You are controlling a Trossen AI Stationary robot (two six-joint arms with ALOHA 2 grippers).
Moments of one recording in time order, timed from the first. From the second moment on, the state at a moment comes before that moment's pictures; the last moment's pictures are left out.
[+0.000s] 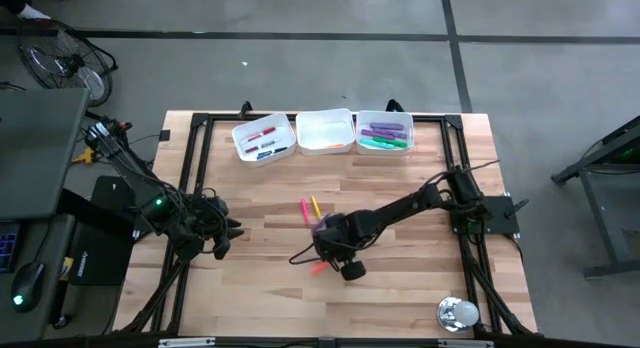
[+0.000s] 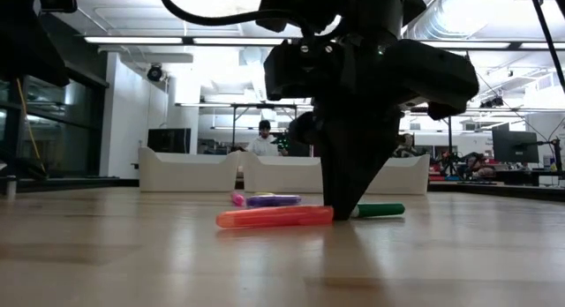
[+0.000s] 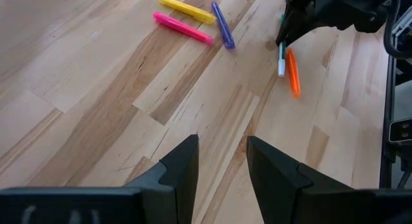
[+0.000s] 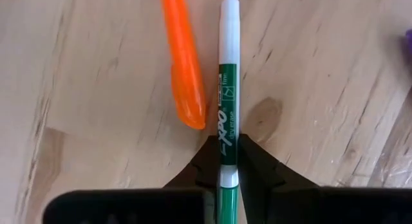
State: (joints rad) left arm -0.83 0.83 0.61 -0.76 -0.67 -1.29; right arm 0.26 2.14 1.44 -0.71 -0.04 -0.04
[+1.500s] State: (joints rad) left arm -0.61 0.83 0.61 -0.25 -0.97 -0.67; right arm 0.05 1.79 1.44 -0.36 0.10 0.12
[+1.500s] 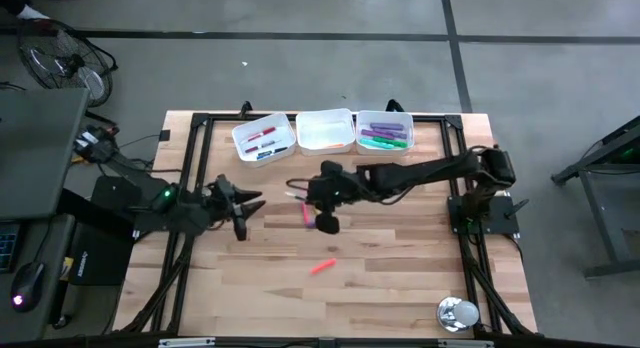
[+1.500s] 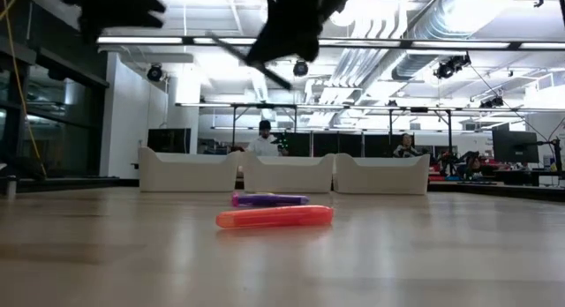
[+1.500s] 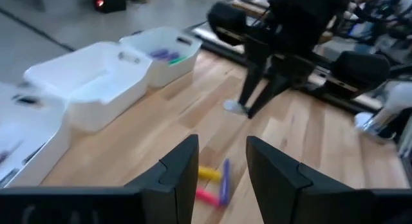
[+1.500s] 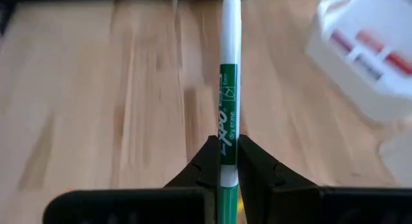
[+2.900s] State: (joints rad) left arm -0.23 0.97 0.61 0.32 -0.53 -0.32; right arm -0.01 1.71 1.44 -0.11 0.01 0.10
